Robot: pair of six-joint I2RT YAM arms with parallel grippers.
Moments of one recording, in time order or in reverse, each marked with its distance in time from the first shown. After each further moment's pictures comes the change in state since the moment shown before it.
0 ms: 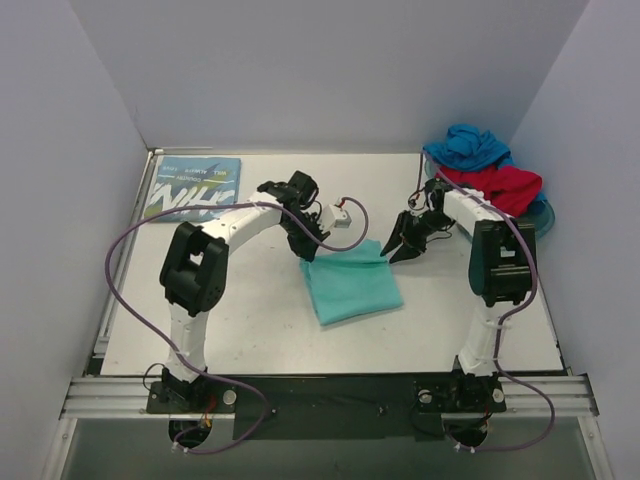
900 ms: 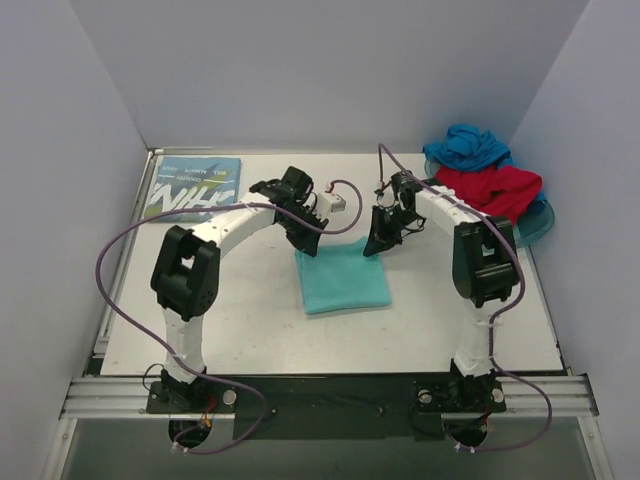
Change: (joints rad) left arm 0.028 -0.063 -0.044 0.102 -0.006 -0.305; right arm 0.187 0.014 0.072 0.106 0.113 -0.105
